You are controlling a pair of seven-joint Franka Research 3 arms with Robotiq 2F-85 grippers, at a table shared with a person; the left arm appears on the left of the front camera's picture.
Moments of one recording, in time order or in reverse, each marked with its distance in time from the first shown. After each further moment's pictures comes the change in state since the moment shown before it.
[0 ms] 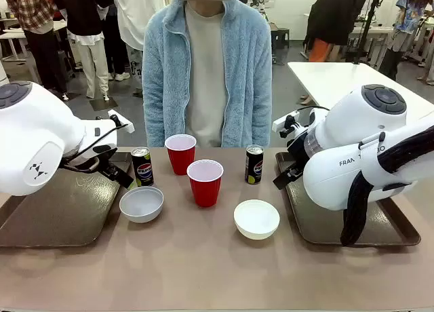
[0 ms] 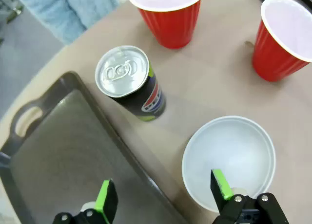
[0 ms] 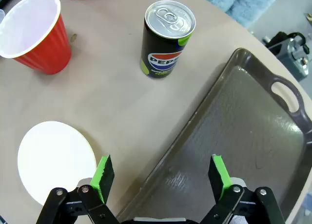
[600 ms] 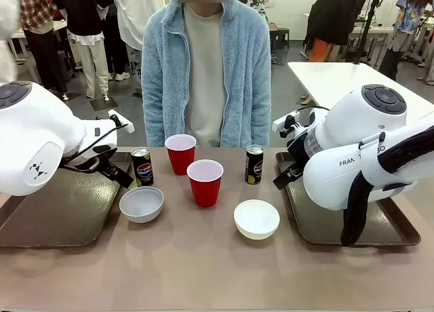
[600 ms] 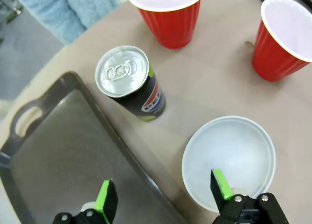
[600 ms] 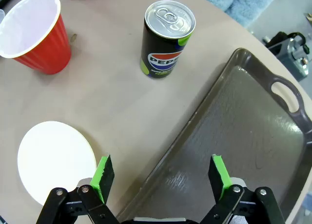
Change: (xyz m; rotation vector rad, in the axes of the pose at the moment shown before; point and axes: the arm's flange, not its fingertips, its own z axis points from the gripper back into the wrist) left arm 0.000 0.000 0.000 0.000 0.000 0.000; right arm 0.000 0.000 0.000 0.000 0.000 0.000
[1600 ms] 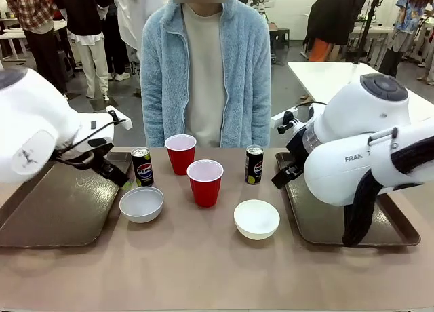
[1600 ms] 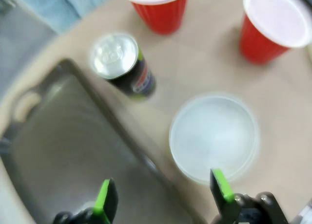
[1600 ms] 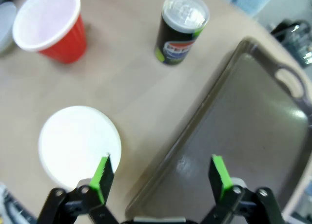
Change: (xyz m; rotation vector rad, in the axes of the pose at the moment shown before) left arm -0.001 -0.004 0.040 -0.033 0.111 -0.005; right arm 0.007 0.021 0.036 0.017 0.083 -0.028
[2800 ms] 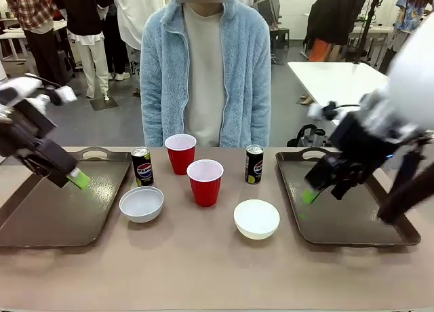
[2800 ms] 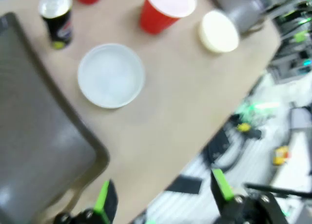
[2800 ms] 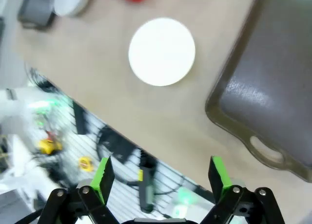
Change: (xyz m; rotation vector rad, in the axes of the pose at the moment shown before) left arm -0.062 0.031 0.106 -0.550 0.024 0.207; right arm -0.060 -0.023 0.108 0.422 0.209 -0.302
